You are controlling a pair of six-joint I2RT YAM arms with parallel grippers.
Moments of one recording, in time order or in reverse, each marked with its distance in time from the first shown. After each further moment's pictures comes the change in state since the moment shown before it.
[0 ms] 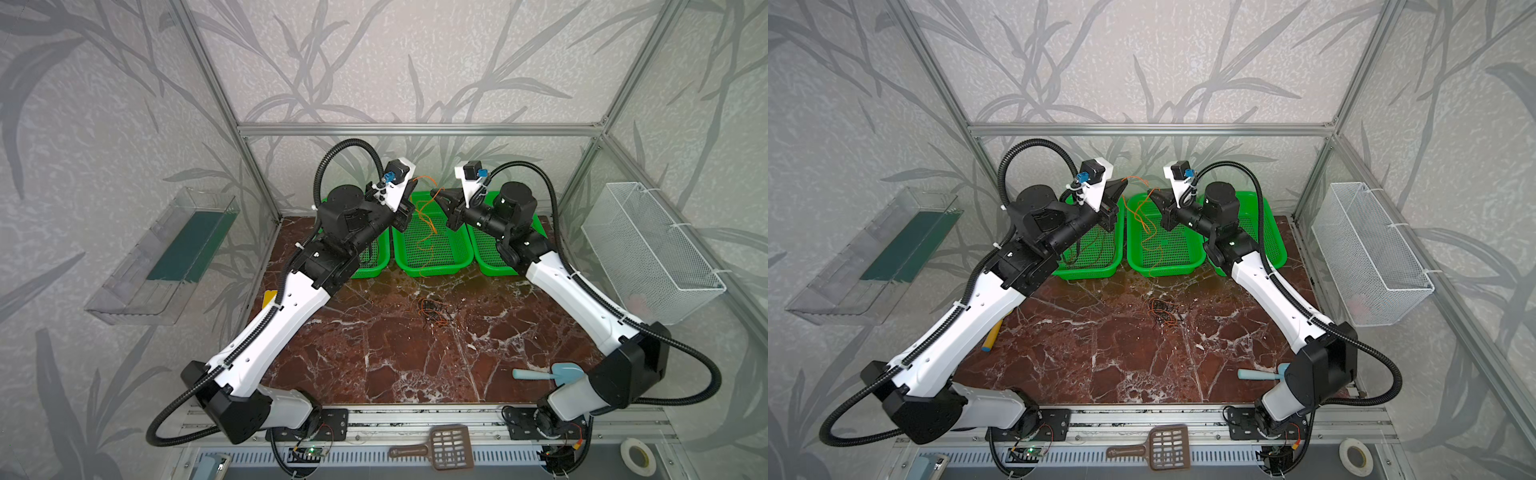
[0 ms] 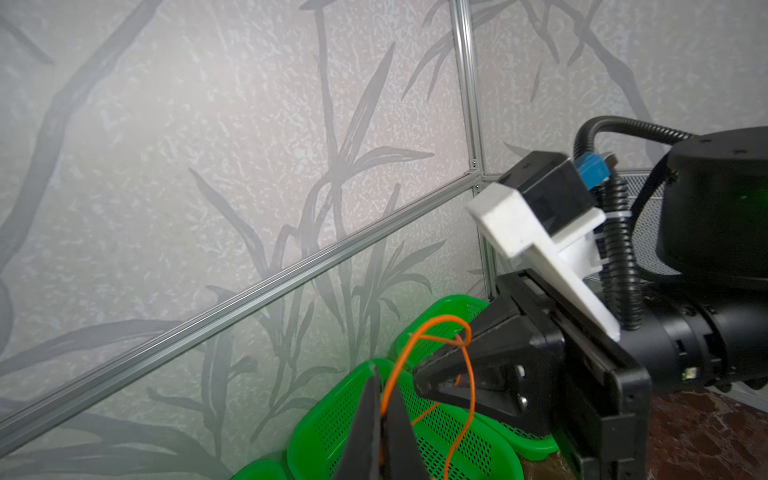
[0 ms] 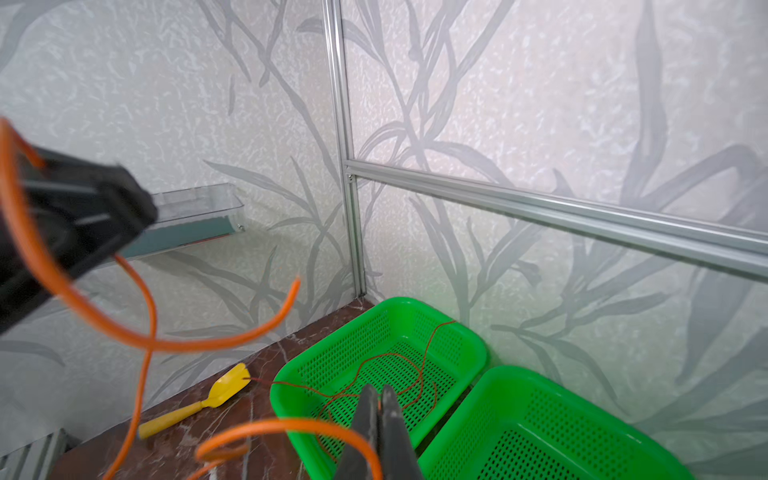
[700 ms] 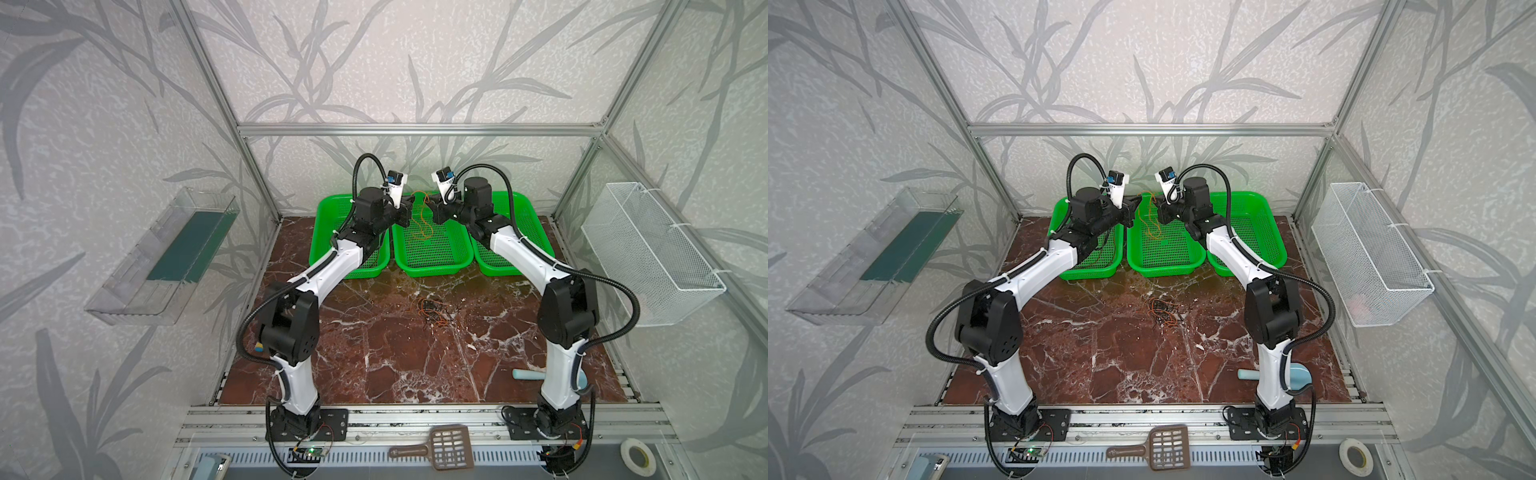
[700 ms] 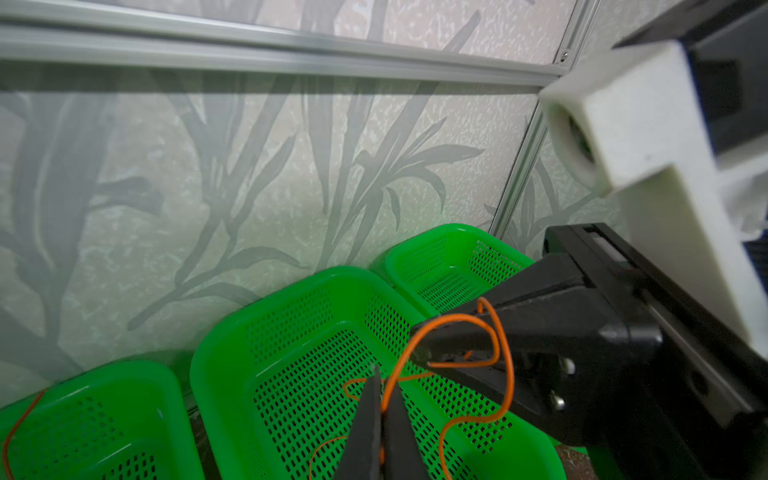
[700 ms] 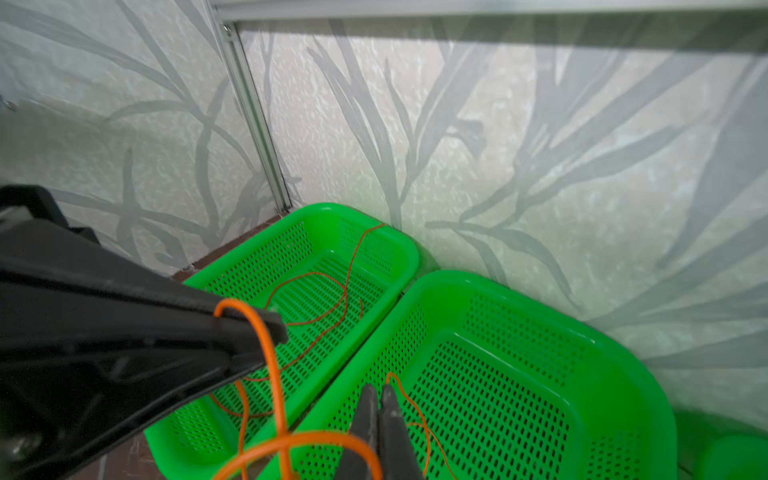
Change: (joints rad) left arm 0.193 0.489 -0.033 0.271 0.198 -0.319; right arm -0.070 0.433 0.213 -0.117 0.087 -0.090
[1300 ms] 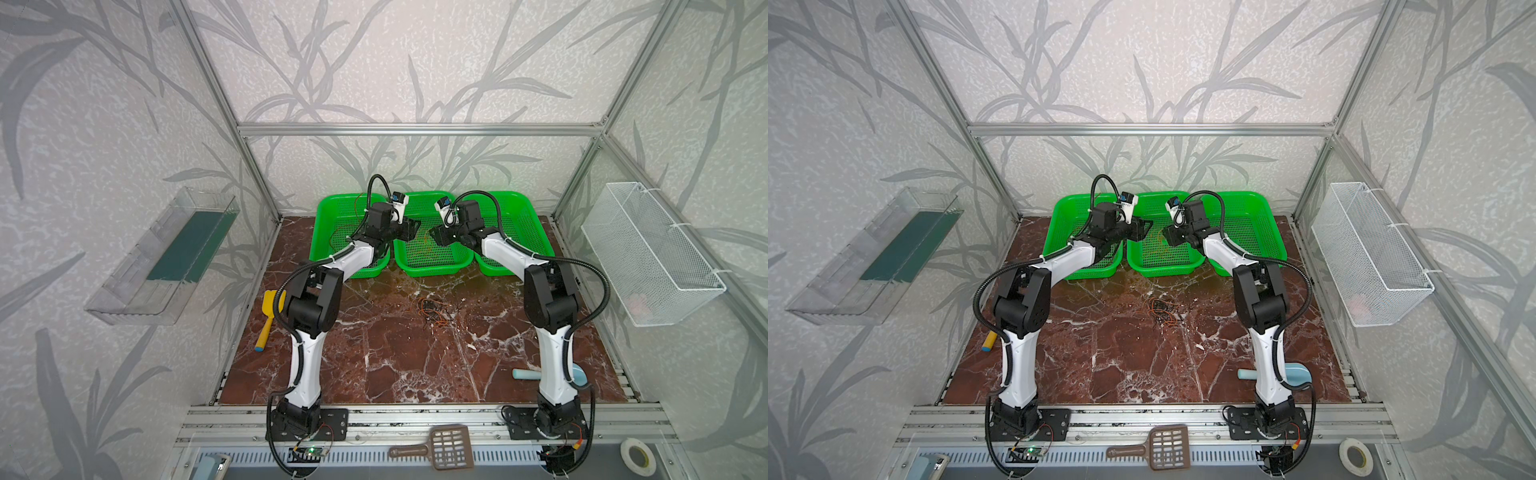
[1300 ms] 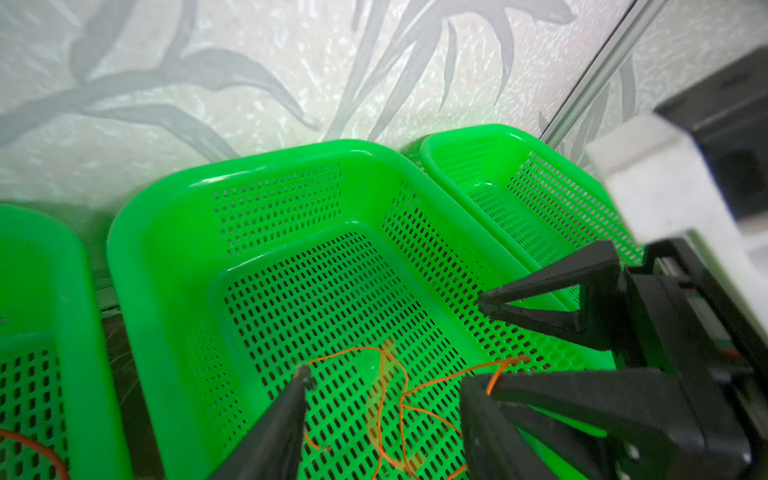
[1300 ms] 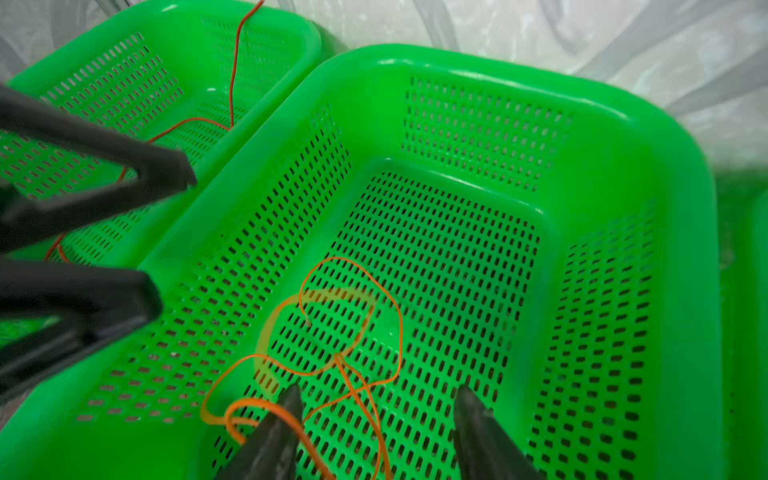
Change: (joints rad) left arm 0.030 0.225 0.059 -0.029 0.018 -0.055; right arm -0.036 0.130 -0.066 -0.146 0.140 -0.023
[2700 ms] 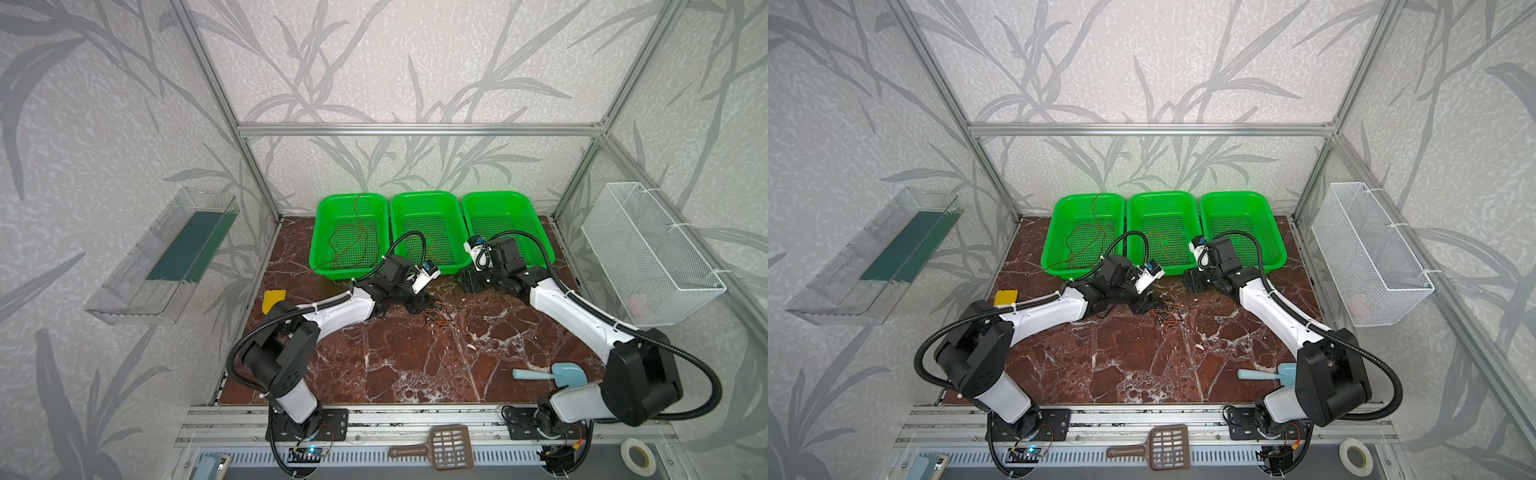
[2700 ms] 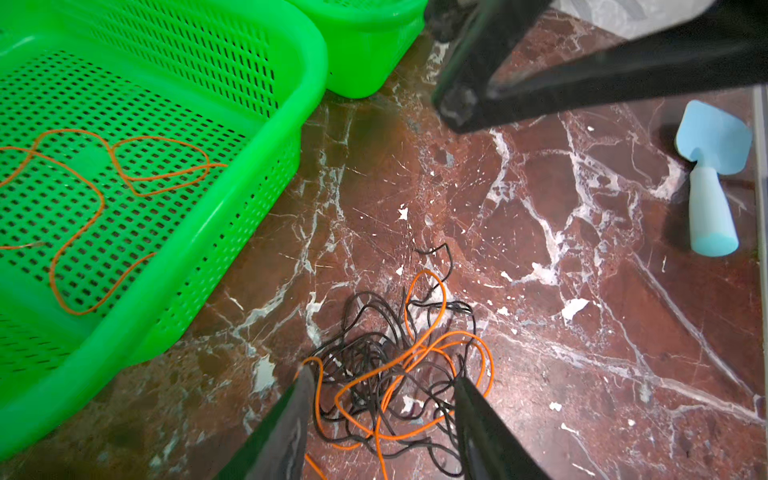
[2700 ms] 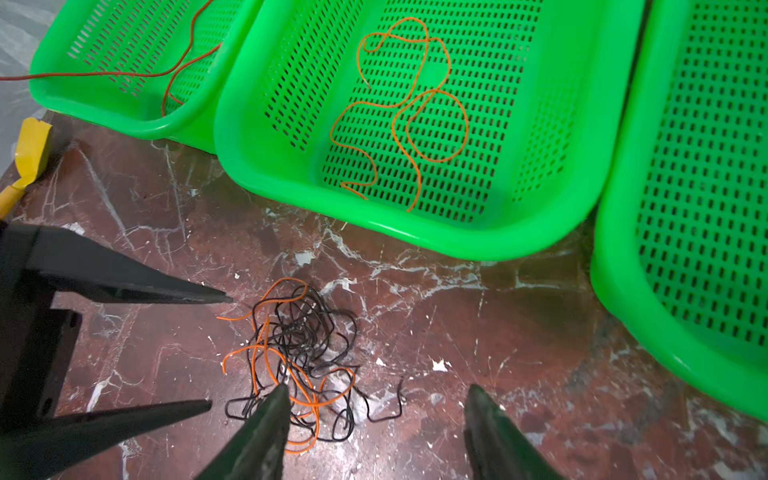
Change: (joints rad) left arm -0.288 -0.440 -0.602 -0.225 0.071 0.375; right arm 0.042 -0.755 -0.696 -0.237 0.030 0.179
